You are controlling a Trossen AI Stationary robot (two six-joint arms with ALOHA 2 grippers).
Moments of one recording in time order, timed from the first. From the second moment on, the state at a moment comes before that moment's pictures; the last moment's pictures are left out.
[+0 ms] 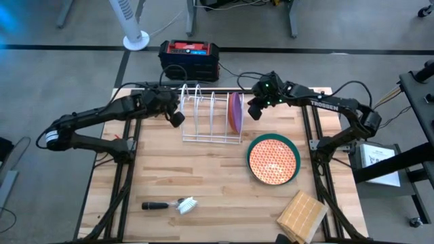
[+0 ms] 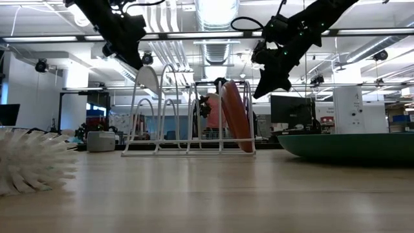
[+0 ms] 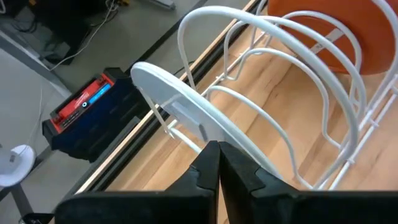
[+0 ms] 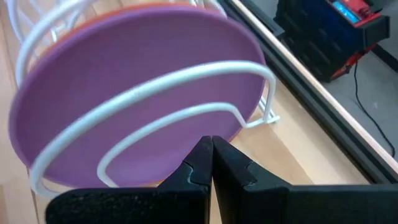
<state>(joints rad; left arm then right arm) 0.40 1.11 0.99 -0.62 -0.36 -0.05 -0.60 1.45 1.03 -0.39 -0.16 -0.02</state>
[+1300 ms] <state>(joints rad) 0.28 1.11 1.02 -0.73 -0.43 -0.31 -0.47 1.45 1.03 -0.39 -0.16 0.00</state>
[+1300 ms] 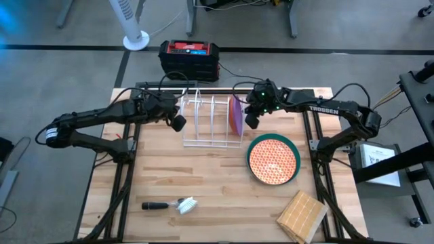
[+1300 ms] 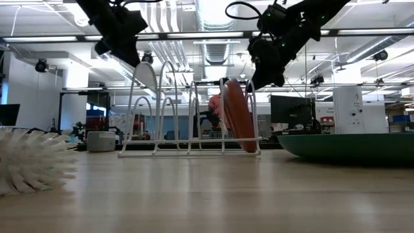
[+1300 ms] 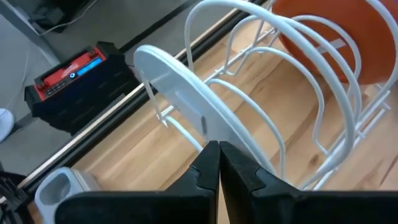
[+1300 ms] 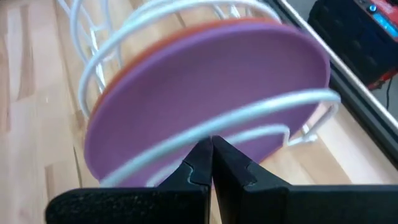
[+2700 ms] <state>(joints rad) -0.24 1.61 1.02 0.11 -0.41 -0.08 -0.17 0.85 0.65 -0.97 0.04 0.55</state>
